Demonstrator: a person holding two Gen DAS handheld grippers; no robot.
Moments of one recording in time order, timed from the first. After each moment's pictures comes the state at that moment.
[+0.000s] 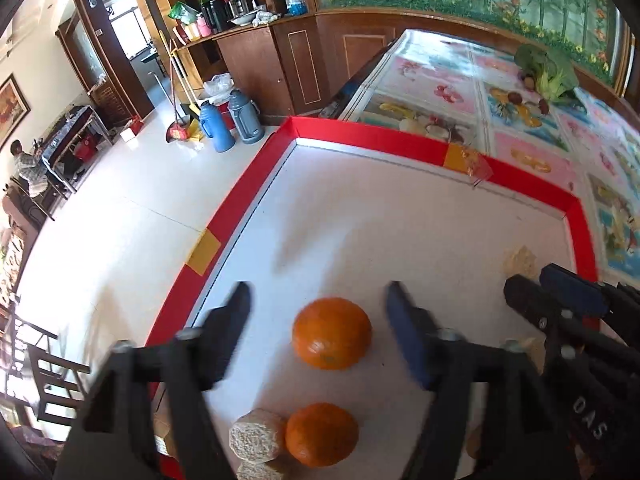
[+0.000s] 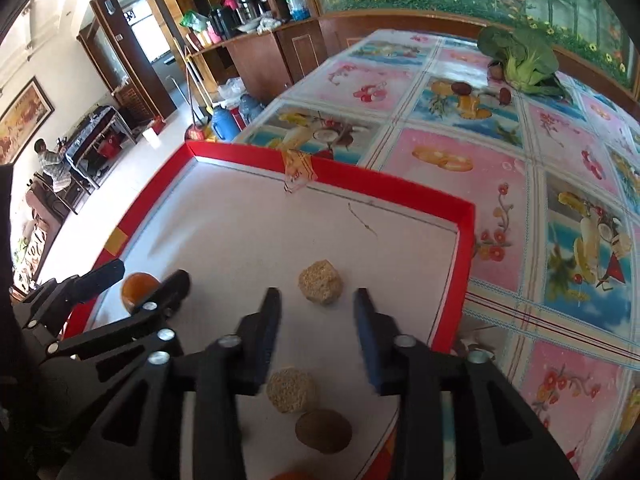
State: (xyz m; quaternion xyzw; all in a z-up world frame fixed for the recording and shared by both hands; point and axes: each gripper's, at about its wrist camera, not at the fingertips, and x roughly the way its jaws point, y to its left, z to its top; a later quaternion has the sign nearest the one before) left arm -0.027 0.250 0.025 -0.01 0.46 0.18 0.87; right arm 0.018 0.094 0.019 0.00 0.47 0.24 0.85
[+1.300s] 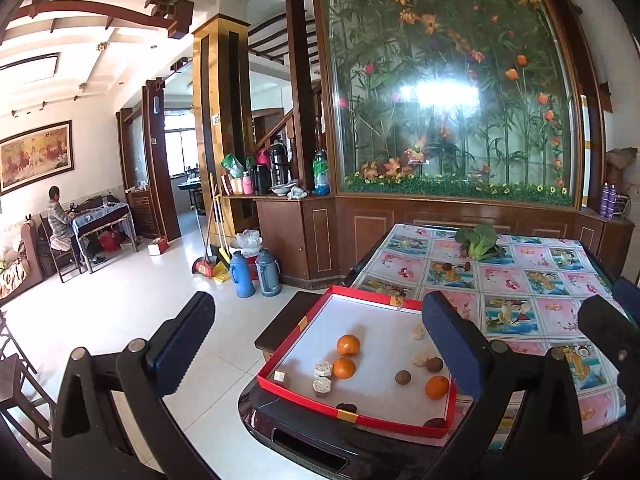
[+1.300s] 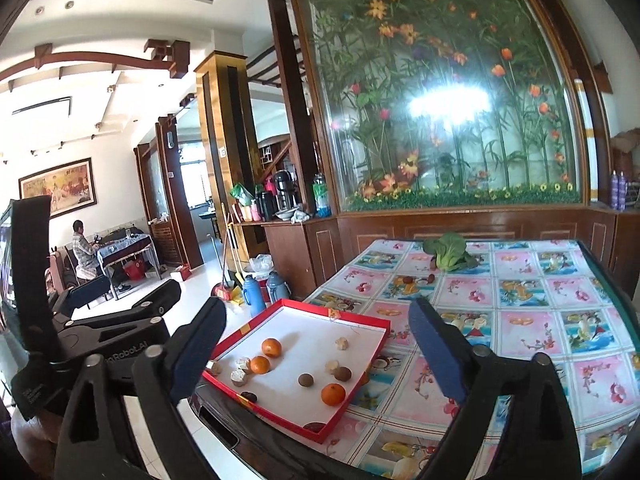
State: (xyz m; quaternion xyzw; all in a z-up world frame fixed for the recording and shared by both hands) left arm -0.278 0.182 0.188 0.01 0.15 0.20 0.97; right arm -0.219 -0.018 0.164 0.05 0.12 0.25 0.96
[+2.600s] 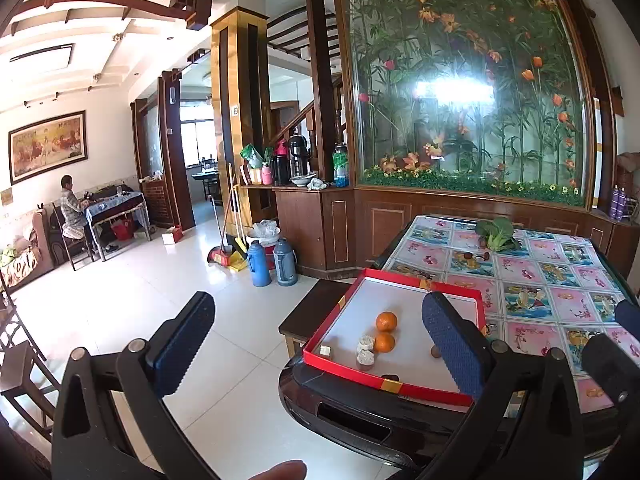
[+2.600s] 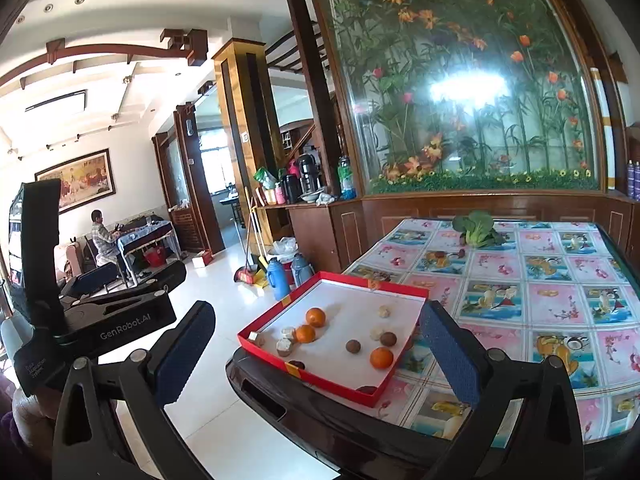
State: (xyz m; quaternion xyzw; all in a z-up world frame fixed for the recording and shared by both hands) left arm -0.323 0.217 0.175 0.00 0.16 0.22 0.96; right arm -0.250 0.012 0.142 0.05 0.15 0.29 0.94
